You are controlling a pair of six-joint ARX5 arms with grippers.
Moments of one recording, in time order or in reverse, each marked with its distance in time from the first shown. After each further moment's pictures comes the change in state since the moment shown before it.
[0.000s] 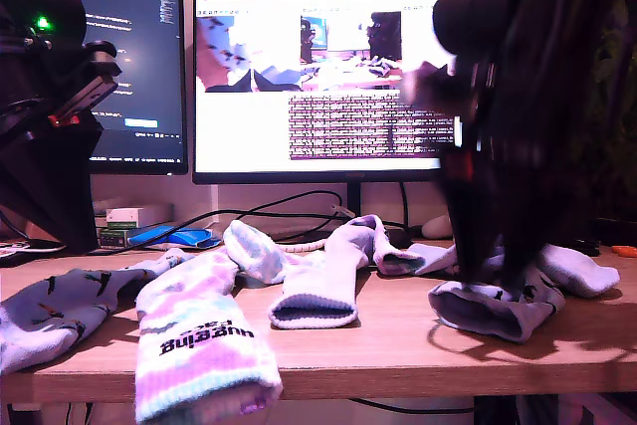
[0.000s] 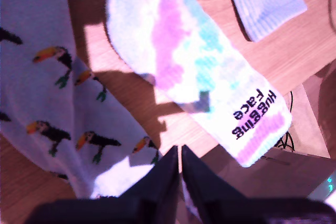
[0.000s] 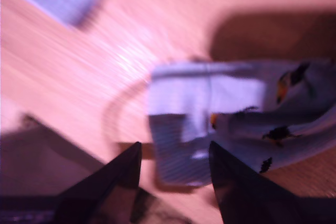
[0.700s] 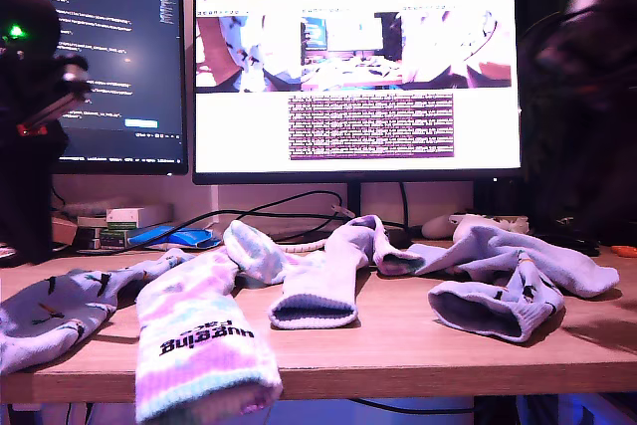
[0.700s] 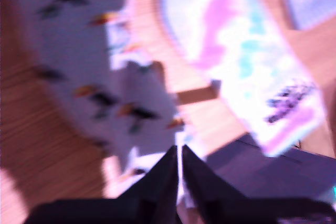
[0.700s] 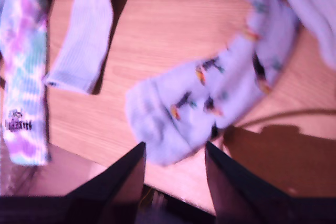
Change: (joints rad) left arm 0.043 0.000 0.000 -0.053 -0.049 -0.004; right arm -0.286 -0.376 -0.277 0.246 -0.316 0.185
